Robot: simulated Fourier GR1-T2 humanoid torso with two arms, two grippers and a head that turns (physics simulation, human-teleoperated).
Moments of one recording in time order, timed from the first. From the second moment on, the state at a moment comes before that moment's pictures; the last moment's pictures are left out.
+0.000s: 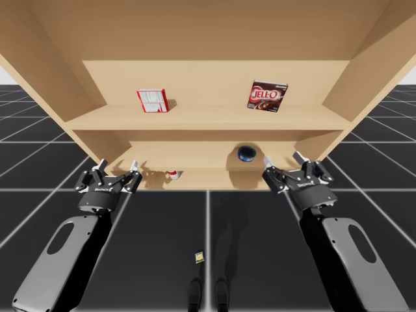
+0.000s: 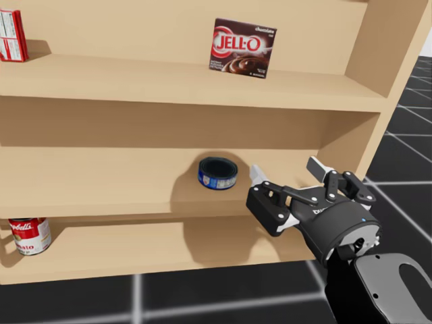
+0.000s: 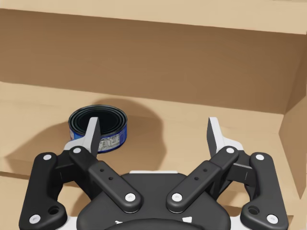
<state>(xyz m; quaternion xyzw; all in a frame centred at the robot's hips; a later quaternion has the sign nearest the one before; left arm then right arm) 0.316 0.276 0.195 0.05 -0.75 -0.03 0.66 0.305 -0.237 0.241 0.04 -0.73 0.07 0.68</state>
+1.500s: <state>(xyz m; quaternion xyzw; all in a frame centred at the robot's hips) 0.316 0.278 0.197 0.05 -0.75 -0.01 0.66 0.372 -0.167 0.209 0.03 -0.70 0.14 0.70</state>
